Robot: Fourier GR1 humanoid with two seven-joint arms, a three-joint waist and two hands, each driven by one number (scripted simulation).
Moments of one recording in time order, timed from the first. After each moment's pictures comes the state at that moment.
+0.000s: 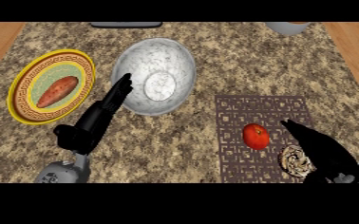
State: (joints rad) left arm -0.11 0.18 -0.20 -1.60 0.07 -0.11 0.06; right arm 0.06 -0.51 0.23 -1.74 0.68 0.52 0.51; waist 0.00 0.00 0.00
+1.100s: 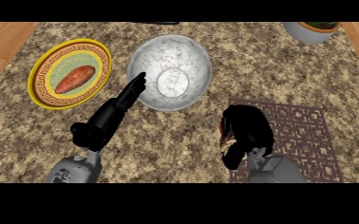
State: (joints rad) left arm -0.15 0.12 -0.21 -1.59 0.02 -0.17 0.08; right arm -0.21 -0.10 0.41 -1.63 0.96 0.38 0.67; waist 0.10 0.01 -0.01
